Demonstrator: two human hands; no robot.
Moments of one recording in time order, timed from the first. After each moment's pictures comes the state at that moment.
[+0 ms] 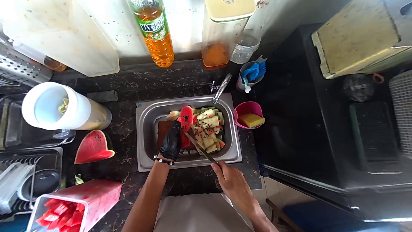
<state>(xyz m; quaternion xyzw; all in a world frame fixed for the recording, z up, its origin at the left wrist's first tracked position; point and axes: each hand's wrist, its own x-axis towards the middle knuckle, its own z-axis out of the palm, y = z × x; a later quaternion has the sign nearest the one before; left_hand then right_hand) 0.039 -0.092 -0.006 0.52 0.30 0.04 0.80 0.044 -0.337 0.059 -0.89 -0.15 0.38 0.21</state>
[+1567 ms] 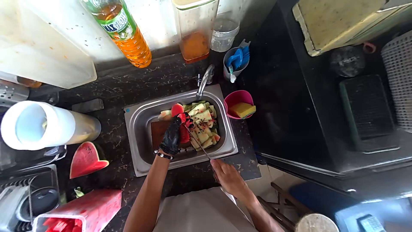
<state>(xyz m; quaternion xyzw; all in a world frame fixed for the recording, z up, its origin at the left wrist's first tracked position) 0.069 -0.109 -0.025 0.60 0.24 -0.02 0.76 0.047 -0.359 0.035 -0.80 -0.05 0.48 0.35</state>
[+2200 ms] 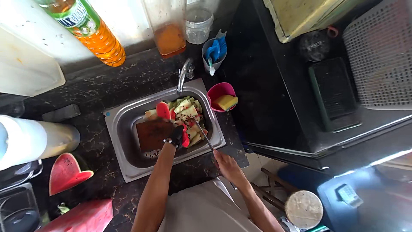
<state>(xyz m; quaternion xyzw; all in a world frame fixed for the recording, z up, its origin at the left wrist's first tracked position) 0.104 -0.157 -0.126 0.64 0.38 -0.29 0.61 0.049 -0.403 -0.001 -0.82 0.08 0.45 0.34</state>
